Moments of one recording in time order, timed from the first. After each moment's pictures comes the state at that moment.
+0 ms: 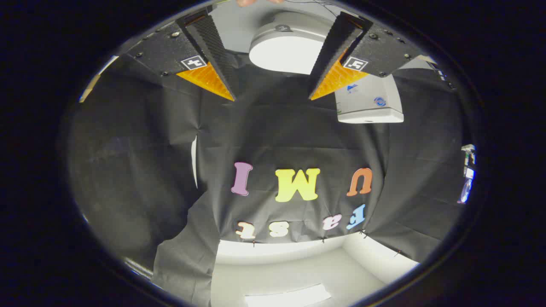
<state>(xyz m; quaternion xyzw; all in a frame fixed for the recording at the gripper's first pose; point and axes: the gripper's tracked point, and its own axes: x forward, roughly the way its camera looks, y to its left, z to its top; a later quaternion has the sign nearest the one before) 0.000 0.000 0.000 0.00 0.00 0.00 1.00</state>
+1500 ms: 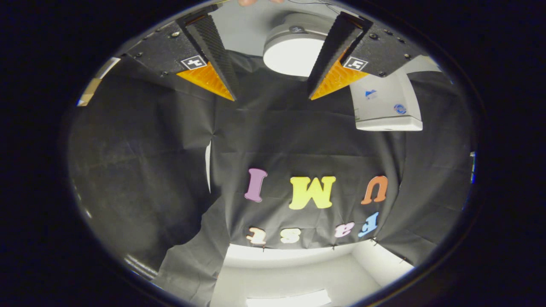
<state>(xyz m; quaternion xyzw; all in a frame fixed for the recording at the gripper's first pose) 0.021 -0.018 -0.037 0.00 0.03 -0.05 1.00</state>
